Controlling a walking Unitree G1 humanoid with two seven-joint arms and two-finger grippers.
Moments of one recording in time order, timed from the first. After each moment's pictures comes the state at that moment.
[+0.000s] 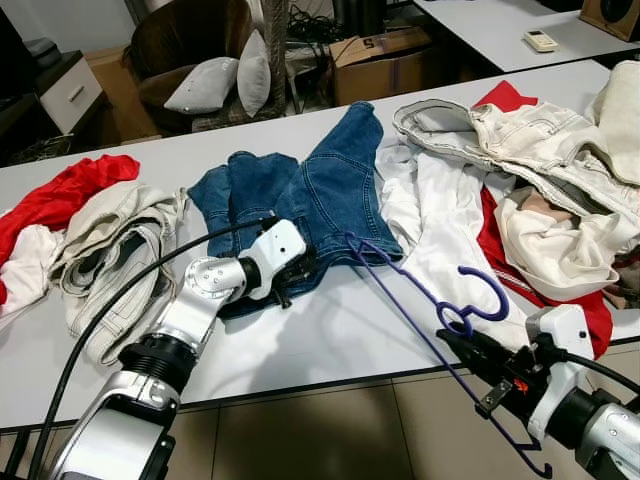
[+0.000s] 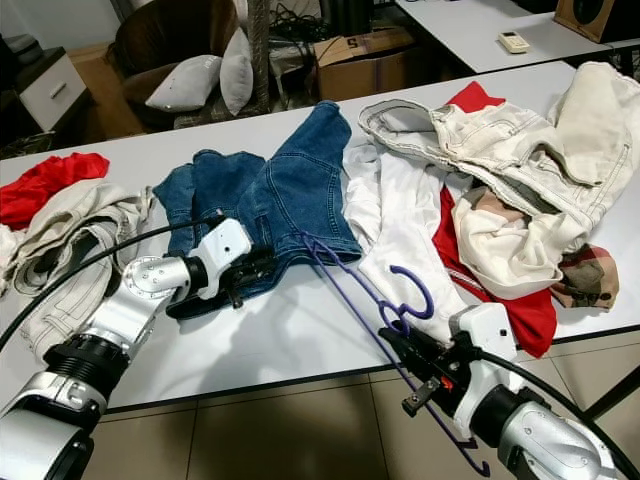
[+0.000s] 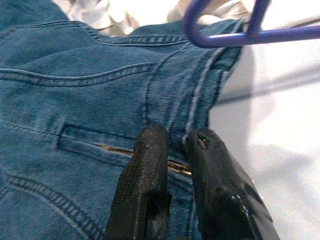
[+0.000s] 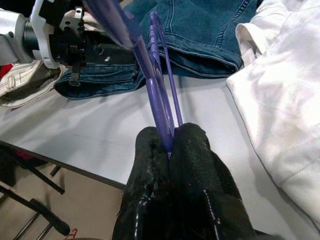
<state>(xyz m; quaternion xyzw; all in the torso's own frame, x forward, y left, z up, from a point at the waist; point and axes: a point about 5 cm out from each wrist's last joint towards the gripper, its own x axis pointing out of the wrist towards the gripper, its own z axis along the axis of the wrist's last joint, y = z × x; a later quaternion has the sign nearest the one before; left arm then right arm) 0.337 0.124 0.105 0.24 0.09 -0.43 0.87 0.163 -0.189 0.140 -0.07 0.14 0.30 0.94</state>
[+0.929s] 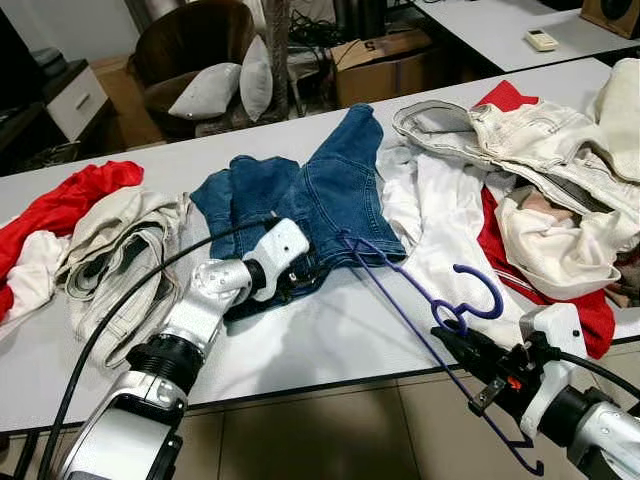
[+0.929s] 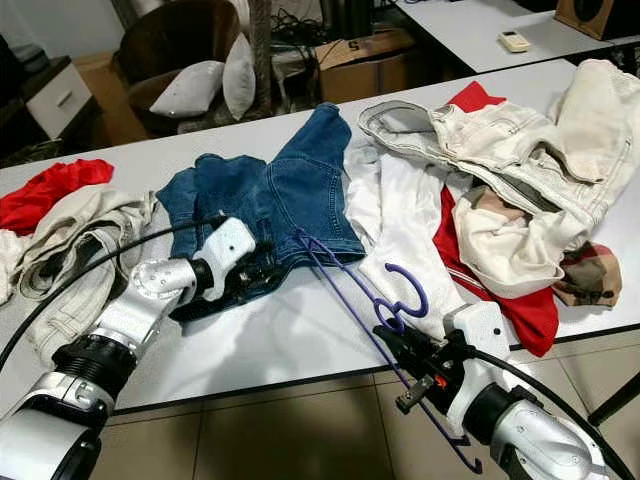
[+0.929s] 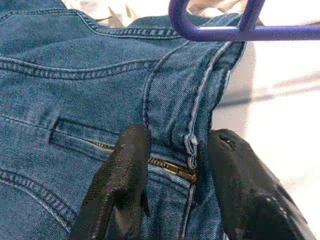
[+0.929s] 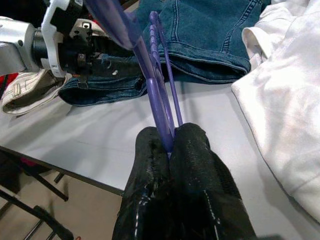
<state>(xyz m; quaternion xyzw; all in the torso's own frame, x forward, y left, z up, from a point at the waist) 0.337 0.118 0.099 0.22 0.11 -0.42 0.87 0.165 -0.183 0.139 -0.07 0.13 0.30 0.94</state>
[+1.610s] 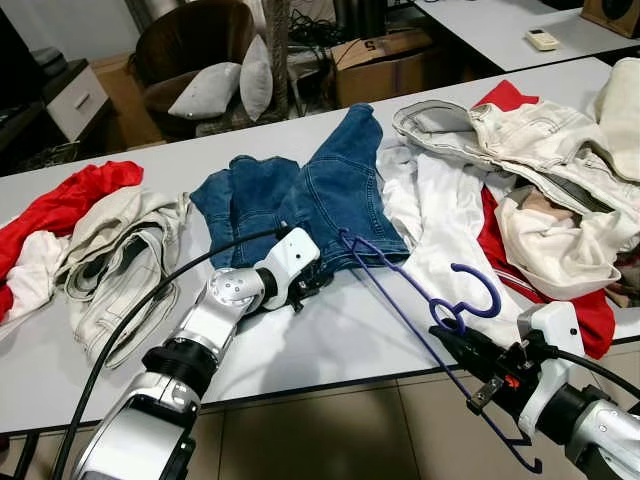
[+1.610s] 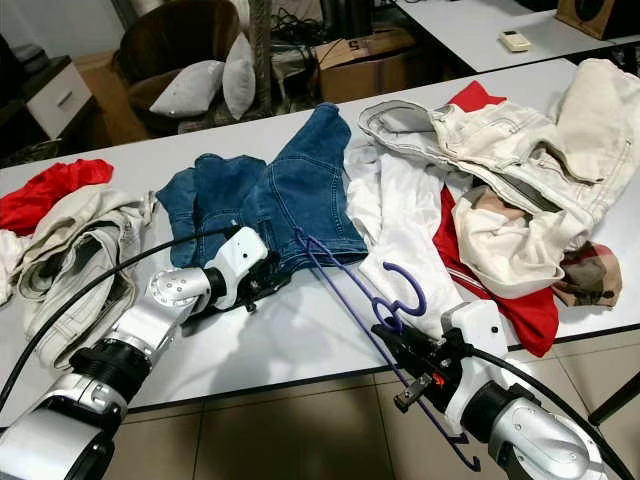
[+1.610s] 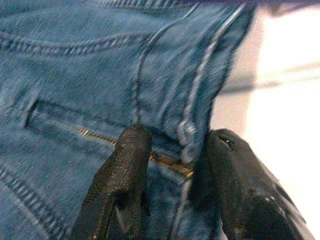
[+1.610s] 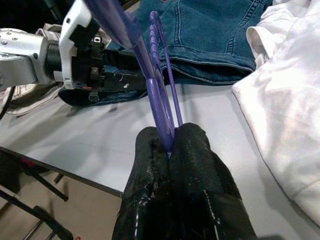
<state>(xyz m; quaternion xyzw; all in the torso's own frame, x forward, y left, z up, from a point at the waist) 0.337 0.107 0.083 0.22 0.14 -0.40 0.88 0.166 -0.183 0.139 -0.07 0.13 0.30 0.94</state>
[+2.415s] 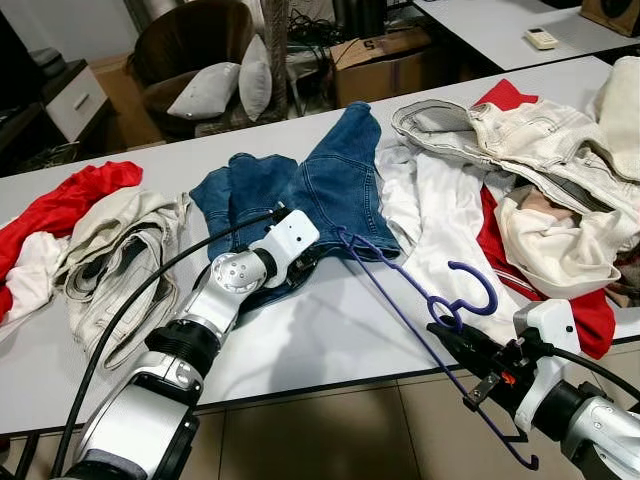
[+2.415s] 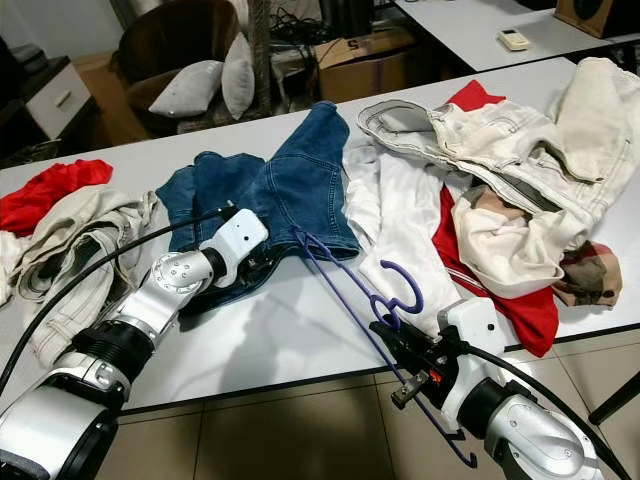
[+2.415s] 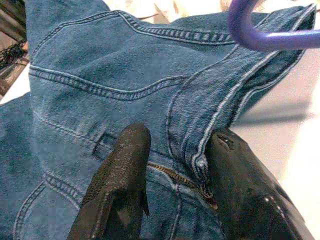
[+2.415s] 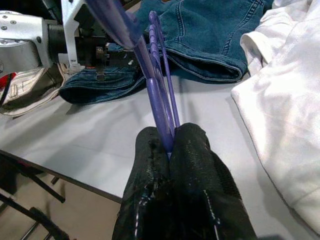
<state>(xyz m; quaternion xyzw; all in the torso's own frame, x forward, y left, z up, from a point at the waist) 0.354 0.111 0.103 0.27 0.09 -0.34 0.90 0.169 -0.181 0.139 -0.08 0.12 0.30 0.94</state>
